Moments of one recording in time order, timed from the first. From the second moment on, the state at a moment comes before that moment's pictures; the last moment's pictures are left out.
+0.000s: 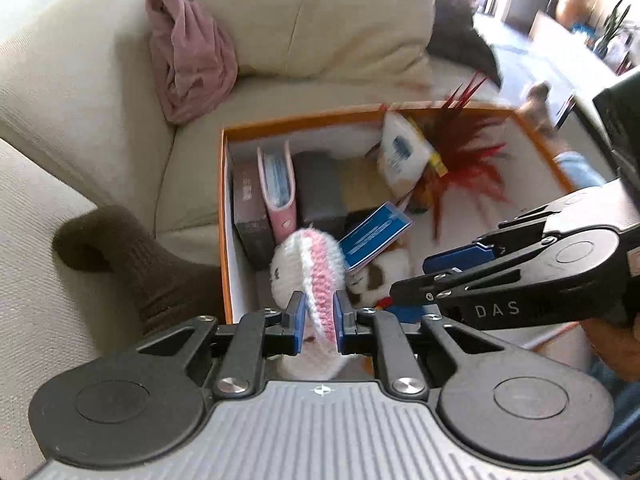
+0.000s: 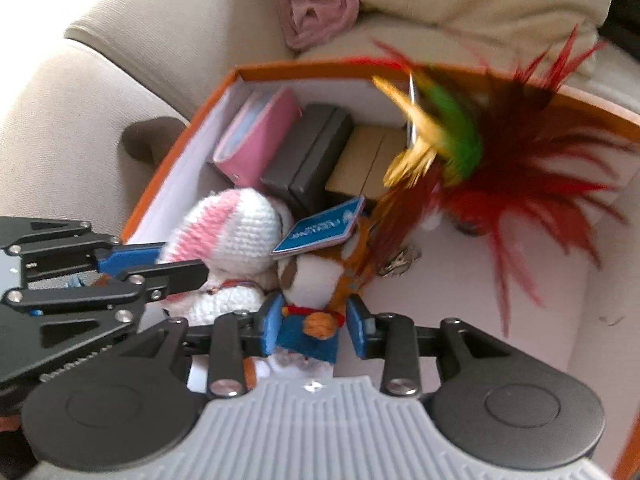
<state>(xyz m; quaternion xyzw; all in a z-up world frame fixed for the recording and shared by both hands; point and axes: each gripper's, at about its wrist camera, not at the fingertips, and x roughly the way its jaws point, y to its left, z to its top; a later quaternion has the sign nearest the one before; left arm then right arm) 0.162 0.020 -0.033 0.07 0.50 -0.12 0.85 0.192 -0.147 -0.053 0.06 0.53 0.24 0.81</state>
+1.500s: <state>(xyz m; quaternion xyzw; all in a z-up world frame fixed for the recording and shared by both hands) 0.072 -0.097 -0.140 0.13 0.51 -0.25 0.81 0.015 -0.258 -0.115 0.24 0.55 0.04 0.80</state>
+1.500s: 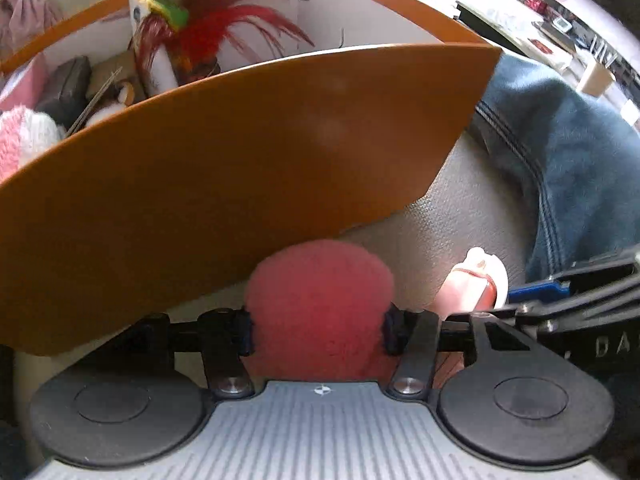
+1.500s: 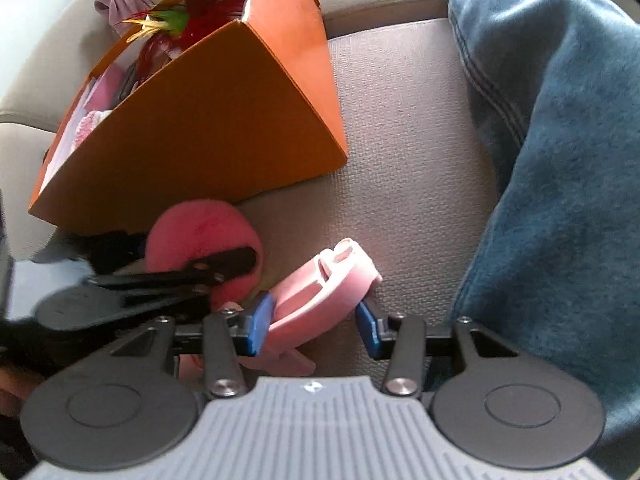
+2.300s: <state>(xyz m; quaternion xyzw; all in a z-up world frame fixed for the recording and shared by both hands) 0.031 -0.031 -0.099 0.06 0.50 -0.16 0.85 -0.010 -0.190 -0.064 -0.04 0.45 0.07 0.89</state>
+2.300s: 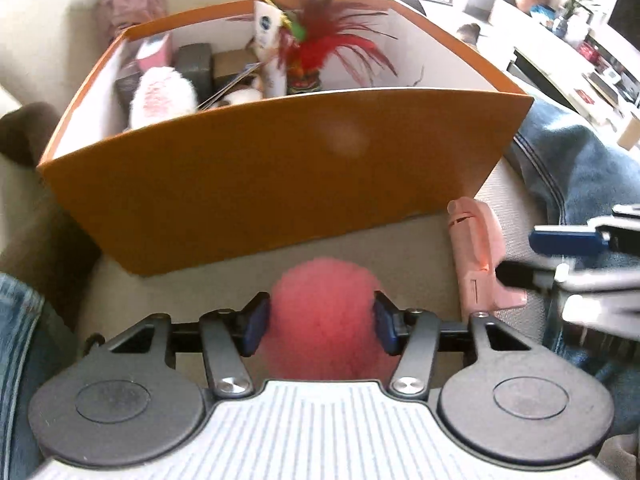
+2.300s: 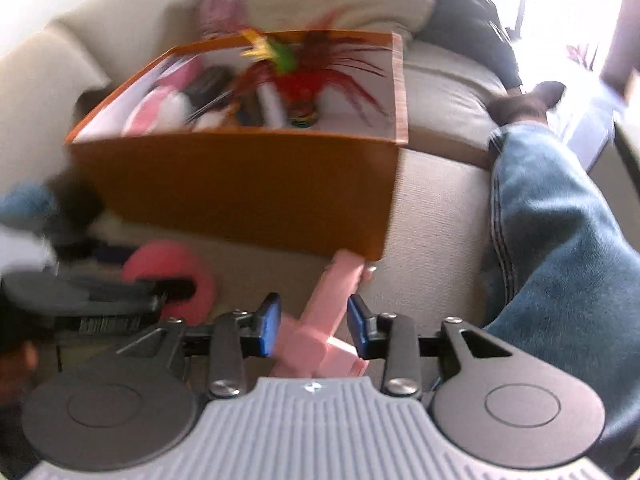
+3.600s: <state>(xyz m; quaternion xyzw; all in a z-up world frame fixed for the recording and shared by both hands) 0.037 -0.032 -0.134 0.03 0.54 -0.17 0.83 -0.011 -0.260 -0.088 0.02 0.50 -0.06 0.86</state>
